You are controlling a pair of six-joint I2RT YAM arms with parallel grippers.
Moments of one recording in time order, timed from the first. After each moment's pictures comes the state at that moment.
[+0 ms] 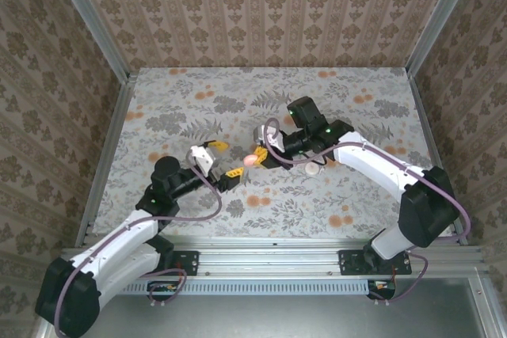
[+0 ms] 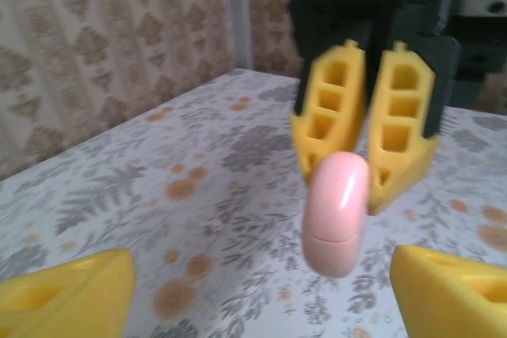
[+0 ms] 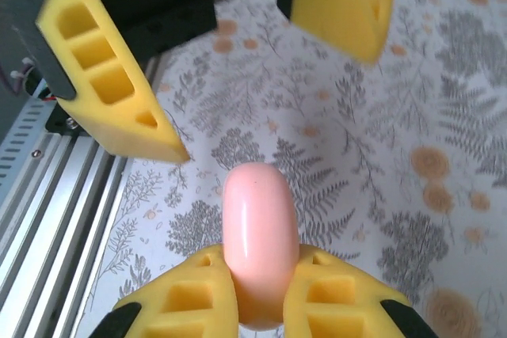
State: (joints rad) left arm -0.54 0.81 0.32 0.39 0.47 0.10; right arm 0.58 1.54 1.21 -0.51 -0.77 -0.67
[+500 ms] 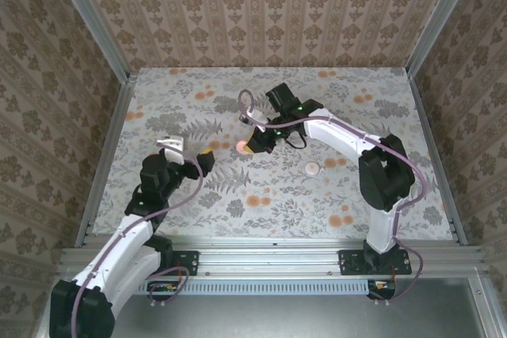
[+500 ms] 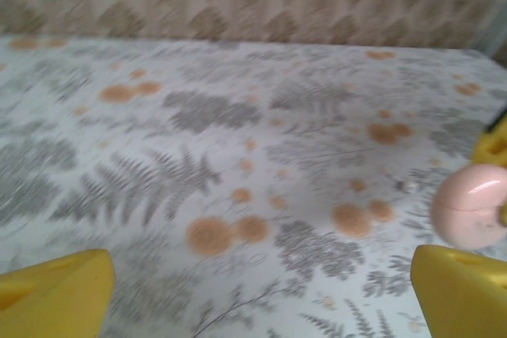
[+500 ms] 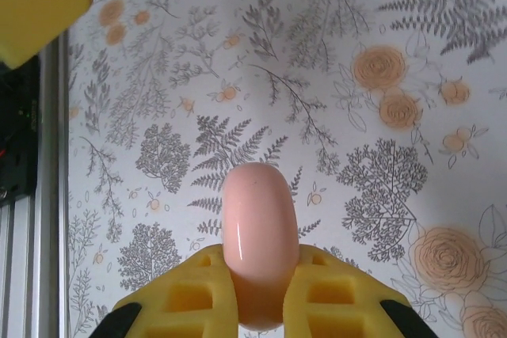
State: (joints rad) left arm -0.30 0.73 0.33 0.10 0.12 -0.19; right arm 0.57 1.91 1.55 -0.64 -0.64 -0.35
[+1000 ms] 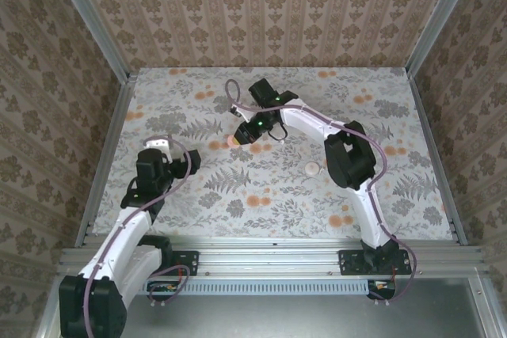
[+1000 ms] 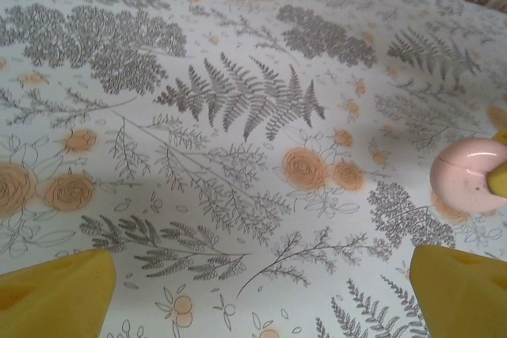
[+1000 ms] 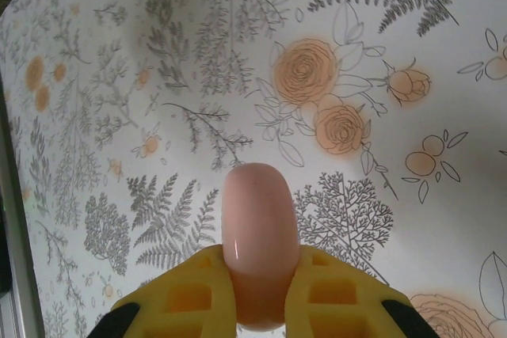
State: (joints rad) left arm -0.17 0.82 0.39 -0.10 0.08 -0.31; right arm 0.57 2.29 1.95 -0.76 -0.62 -0.11
